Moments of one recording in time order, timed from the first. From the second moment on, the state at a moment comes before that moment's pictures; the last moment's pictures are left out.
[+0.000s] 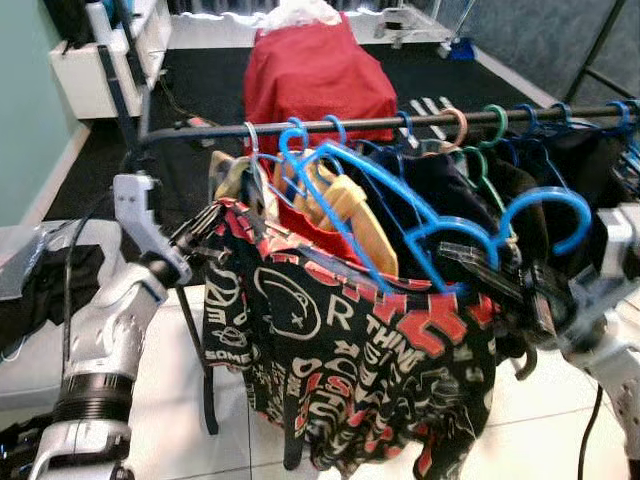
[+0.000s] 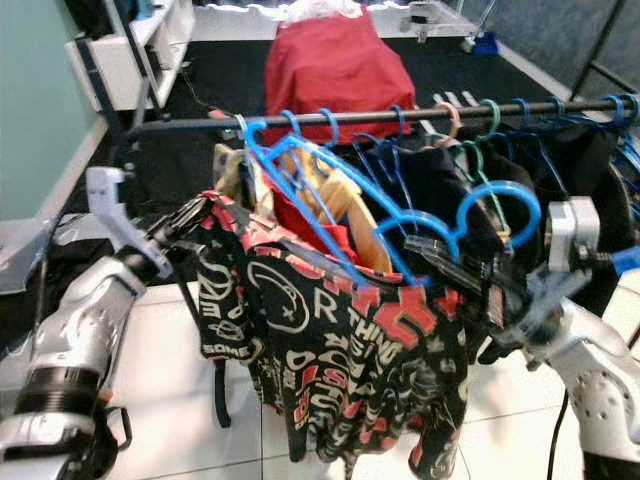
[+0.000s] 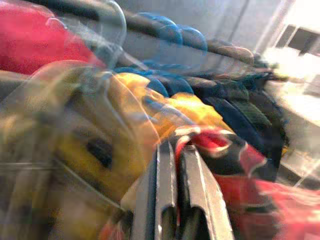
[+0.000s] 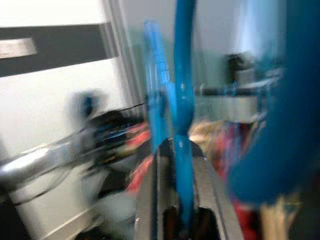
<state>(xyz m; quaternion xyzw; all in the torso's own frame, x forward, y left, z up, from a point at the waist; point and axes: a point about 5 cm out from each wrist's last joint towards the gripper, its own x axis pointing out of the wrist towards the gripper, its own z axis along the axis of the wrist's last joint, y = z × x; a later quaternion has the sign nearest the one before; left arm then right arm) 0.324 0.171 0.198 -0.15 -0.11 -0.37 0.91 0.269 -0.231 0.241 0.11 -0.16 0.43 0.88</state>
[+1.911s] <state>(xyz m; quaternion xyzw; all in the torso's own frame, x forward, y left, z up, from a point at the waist) 0.288 0.207 0.120 -0.21 0.03 -0.23 0.95 0.286 -0.219 0.083 0.05 0.11 0.21 0.97</state>
